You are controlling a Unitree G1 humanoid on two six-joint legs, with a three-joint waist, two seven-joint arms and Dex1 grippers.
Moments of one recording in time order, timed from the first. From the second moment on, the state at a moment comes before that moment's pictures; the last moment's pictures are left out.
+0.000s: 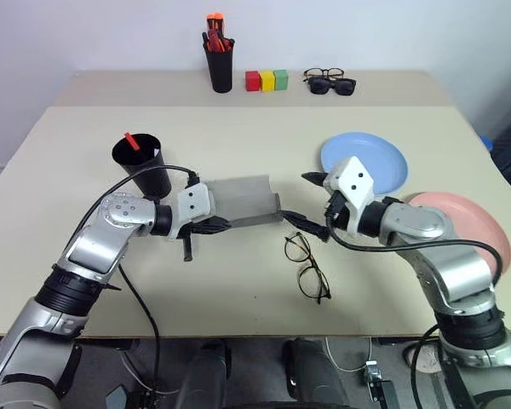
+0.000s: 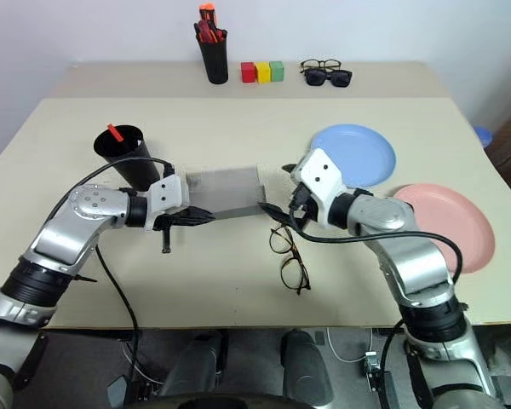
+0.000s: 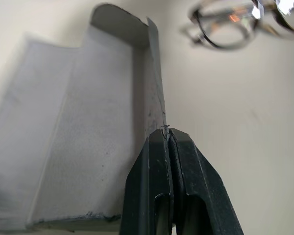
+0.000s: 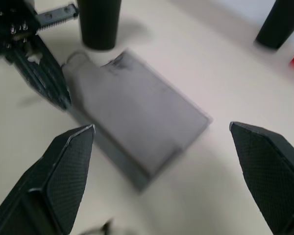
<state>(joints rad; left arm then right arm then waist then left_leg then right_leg) -0.54 0.75 -0.28 0.02 -0.20 0.27 -1.16 -0.38 -0.59 0.04 -0.49 0.35 0.79 0.69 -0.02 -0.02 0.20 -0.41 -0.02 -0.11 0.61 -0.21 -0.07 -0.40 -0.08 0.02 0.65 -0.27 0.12</state>
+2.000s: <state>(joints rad) 0.07 0.70 0.27 -0.44 -0.51 0.57 -0.74 -0.91 -0.48 0.59 0.22 0.00 0.20 0.97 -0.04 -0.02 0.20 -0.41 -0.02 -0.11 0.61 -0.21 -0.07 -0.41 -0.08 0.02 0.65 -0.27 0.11</state>
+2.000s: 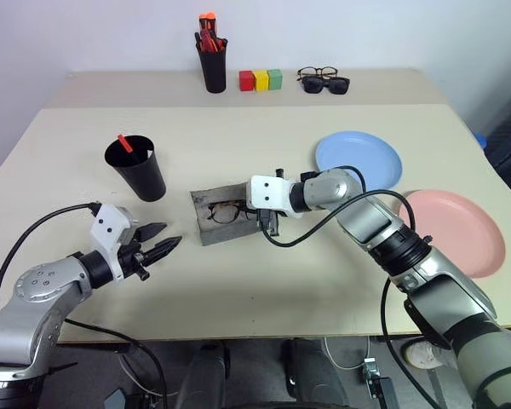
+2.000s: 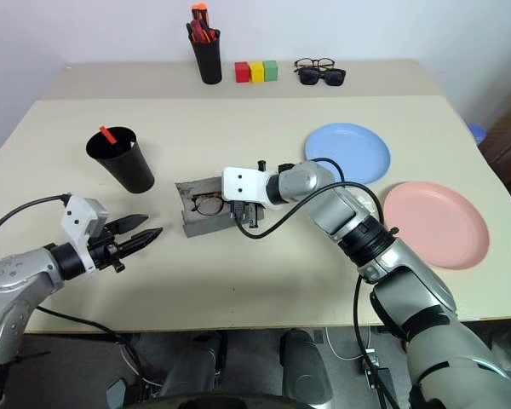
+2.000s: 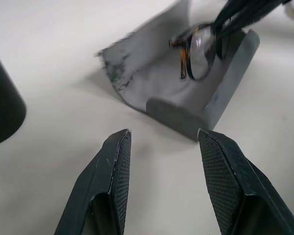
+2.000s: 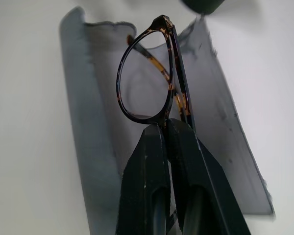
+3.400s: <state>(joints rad) -0.89 0.47 -0.15 0.37 -0.32 0.91 -0.81 -0.27 -0.59 0.03 -0.64 0.27 0.83 0.69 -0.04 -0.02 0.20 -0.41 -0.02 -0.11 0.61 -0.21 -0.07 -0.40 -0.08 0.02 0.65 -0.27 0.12</state>
